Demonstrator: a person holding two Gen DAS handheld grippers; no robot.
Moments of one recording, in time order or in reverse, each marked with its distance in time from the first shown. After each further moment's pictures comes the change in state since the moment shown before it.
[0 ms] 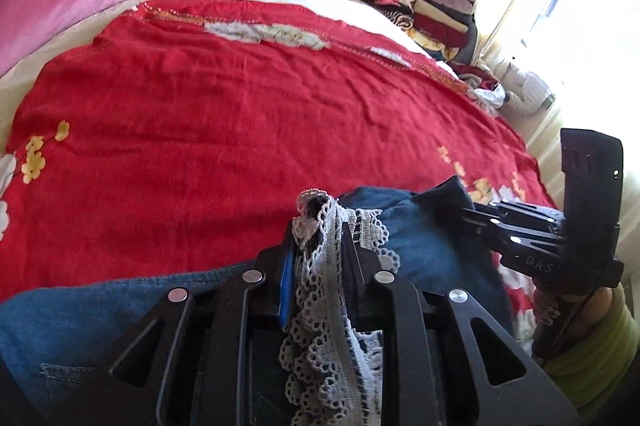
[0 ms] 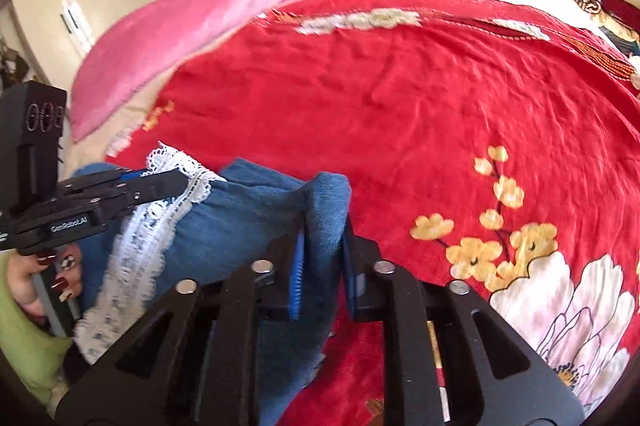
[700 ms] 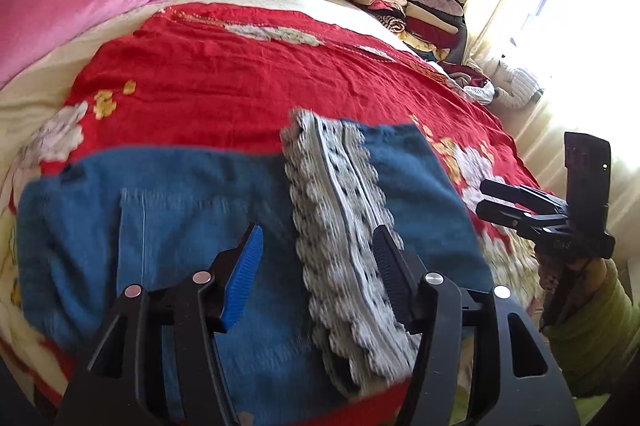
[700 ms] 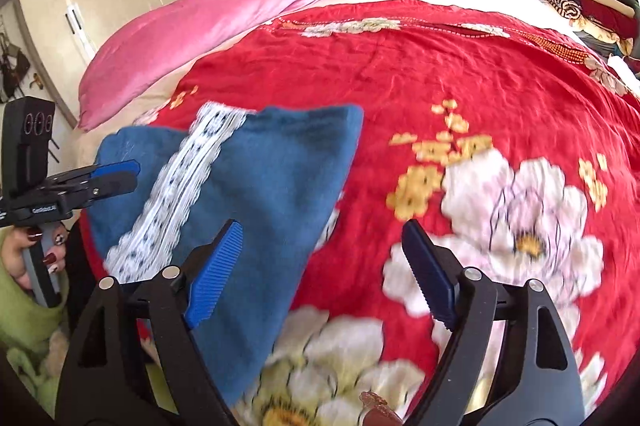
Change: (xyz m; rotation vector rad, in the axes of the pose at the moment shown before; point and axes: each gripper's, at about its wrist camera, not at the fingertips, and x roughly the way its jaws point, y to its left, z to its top) left arm -0.097 -0.002 -0.072 0.007 -0.027 -0.012; right arm -0.079 0.016 -0.066 -0.004 -0.049 -0.018
